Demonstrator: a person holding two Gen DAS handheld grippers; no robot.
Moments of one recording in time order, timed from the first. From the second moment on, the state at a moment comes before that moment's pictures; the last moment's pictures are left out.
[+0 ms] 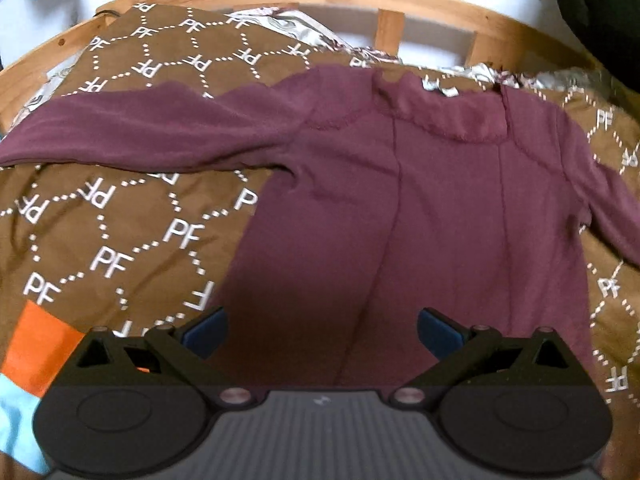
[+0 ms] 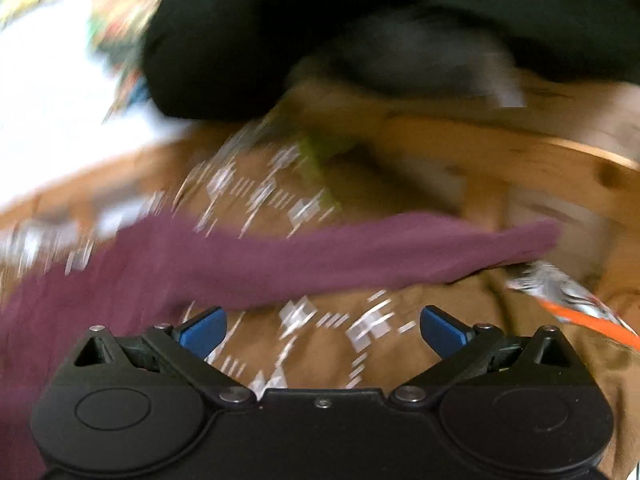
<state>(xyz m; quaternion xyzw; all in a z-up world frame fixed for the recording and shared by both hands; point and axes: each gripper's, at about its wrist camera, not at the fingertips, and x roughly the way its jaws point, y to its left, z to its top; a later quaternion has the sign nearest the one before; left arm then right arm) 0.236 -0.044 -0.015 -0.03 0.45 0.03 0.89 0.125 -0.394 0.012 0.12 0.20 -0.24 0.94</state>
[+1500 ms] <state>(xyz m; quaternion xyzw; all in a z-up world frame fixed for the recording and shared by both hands) 0.256 0.028 0.041 -0.14 0.40 0.04 0.90 0.228 -0.316 0.112 0.02 -0.01 -0.09 1.00</state>
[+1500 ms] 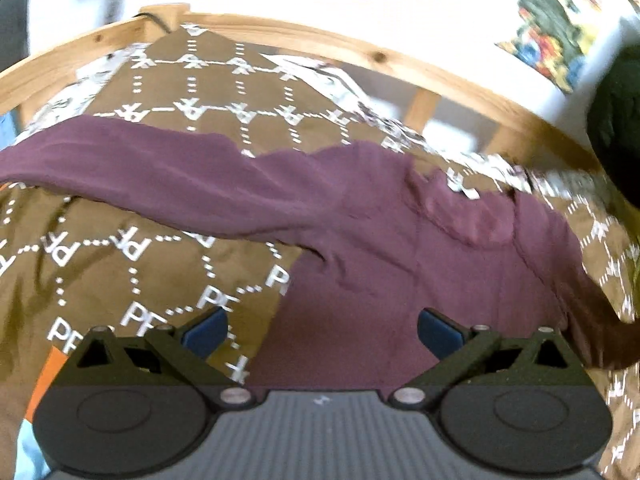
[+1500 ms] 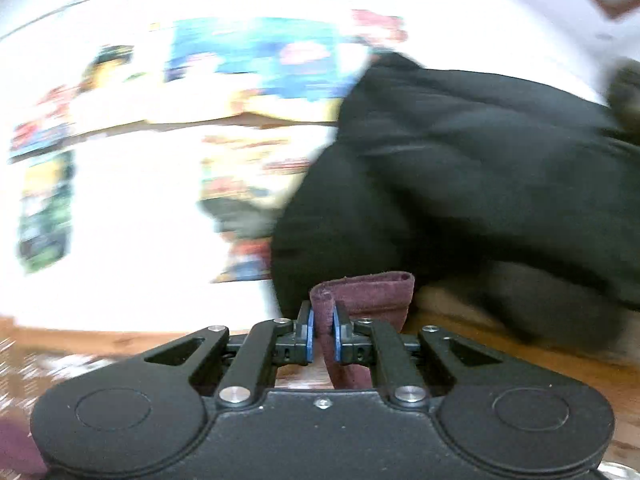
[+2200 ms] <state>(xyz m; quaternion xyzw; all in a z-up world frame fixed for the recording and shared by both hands) 0.250 0.099 0.003 -0.20 0.41 0.07 0.89 0.227 -0.108 -0.048 -0.15 0.25 0.26 0.92</state>
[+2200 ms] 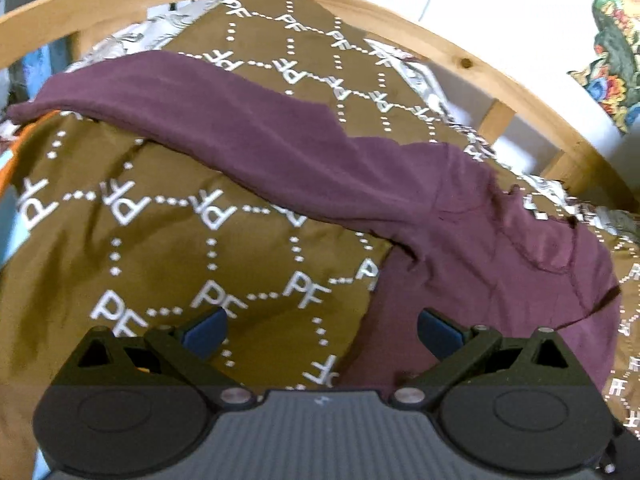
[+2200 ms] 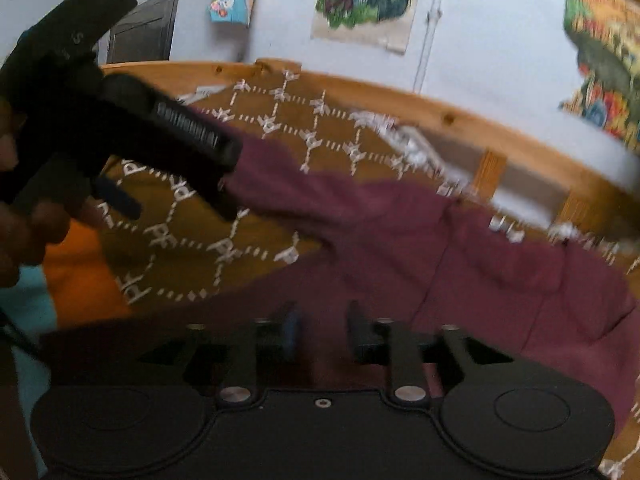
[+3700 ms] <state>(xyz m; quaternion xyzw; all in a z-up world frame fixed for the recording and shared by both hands) 0.256 -0.008 -0.052 -0.01 0.48 0.01 0.88 0.354 -0.367 -0.039 0.07 0.30 0.01 0.95</state>
